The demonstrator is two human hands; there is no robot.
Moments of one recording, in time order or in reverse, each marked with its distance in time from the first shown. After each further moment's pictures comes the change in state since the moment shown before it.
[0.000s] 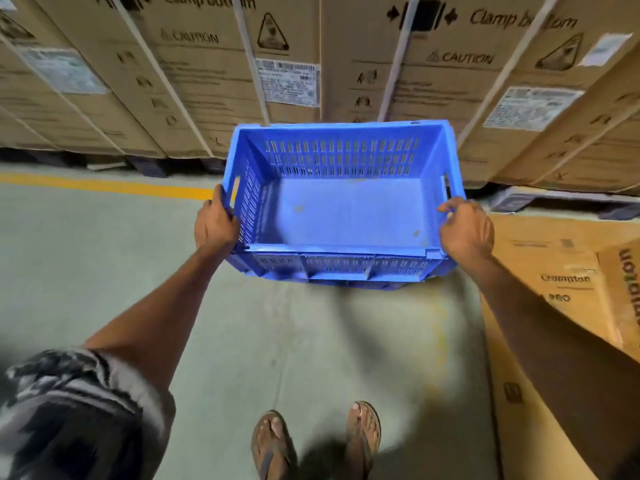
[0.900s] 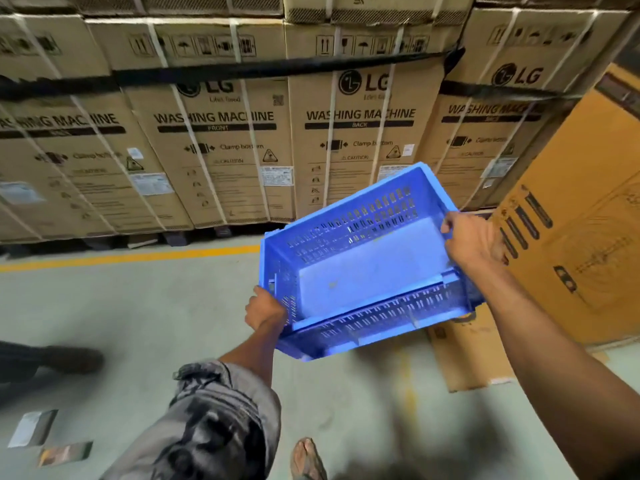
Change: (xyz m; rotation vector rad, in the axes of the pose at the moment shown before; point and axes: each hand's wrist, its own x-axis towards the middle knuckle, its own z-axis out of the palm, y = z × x) left_hand -0.415 -0.001 -0.257 -0.064 -0.261 -0.173; right_hand -0.439 -0.021 -0.414 -0.254 0.173 -0.004
